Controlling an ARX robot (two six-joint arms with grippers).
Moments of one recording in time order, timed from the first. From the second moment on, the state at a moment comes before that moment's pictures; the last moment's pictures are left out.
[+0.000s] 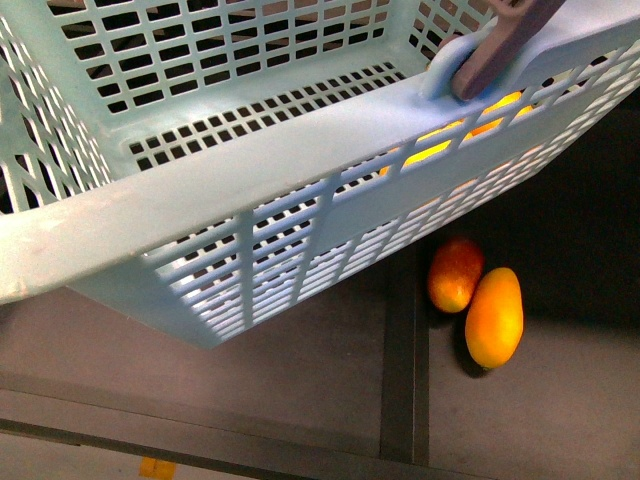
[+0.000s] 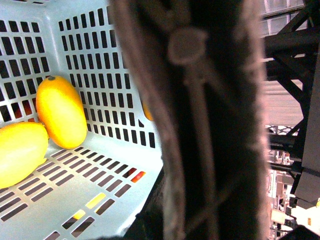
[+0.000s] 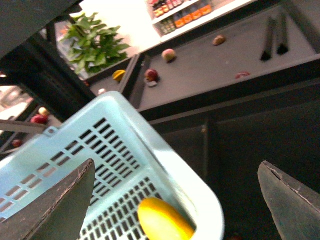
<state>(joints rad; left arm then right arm) -0.62 1.63 1.48 -0.30 0.15 -1.19 0.03 1.05 0.62 0.36 -0.11 0.45</state>
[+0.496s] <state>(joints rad) -0.62 1.63 1.48 -0.30 0.15 -1.19 0.00 0.78 0.32 0.45 0.00 0.03</state>
